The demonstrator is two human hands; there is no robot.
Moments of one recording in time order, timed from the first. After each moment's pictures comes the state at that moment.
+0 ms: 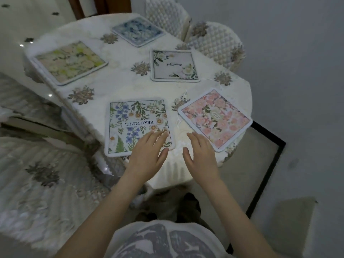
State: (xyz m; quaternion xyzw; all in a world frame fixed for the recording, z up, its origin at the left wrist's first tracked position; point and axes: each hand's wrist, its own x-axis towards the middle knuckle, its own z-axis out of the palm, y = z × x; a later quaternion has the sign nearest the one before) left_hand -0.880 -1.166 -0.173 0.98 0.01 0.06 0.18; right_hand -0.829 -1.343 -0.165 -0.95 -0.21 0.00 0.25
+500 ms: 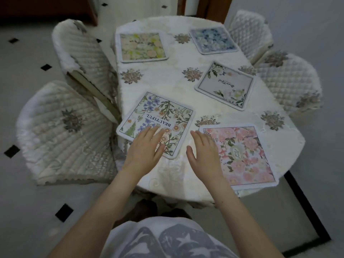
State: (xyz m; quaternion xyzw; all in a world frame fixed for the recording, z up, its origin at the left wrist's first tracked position) left_hand -0.841 -1.231 -0.164 0.93 0.31 0.10 0.17; right_hand -0.688 -1.366 -0.162 -0.85 -0.47 0.10 0.21
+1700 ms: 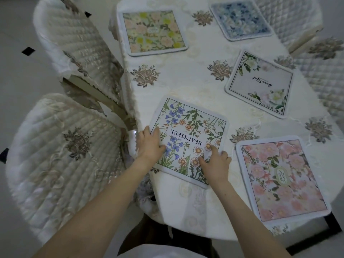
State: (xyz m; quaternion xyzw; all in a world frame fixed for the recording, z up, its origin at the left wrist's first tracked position) left_hand -0.807 -1.026 -0.290 0.86 0.45 -0.05 0.25; right_hand -0.676 -1.208 -0.295 -0.95 -0.20 0.20 0.14
